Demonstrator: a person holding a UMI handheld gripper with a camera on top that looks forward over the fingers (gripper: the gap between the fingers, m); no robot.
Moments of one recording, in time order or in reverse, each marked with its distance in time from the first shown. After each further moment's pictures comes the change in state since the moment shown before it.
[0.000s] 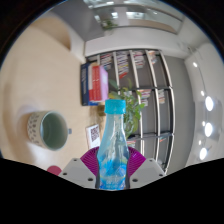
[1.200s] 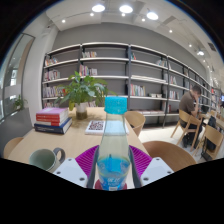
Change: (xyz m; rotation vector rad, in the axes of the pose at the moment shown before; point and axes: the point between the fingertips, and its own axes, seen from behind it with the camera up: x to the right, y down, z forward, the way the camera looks) arm -0.087 0.131 0.029 -0.096 -0.020 1.475
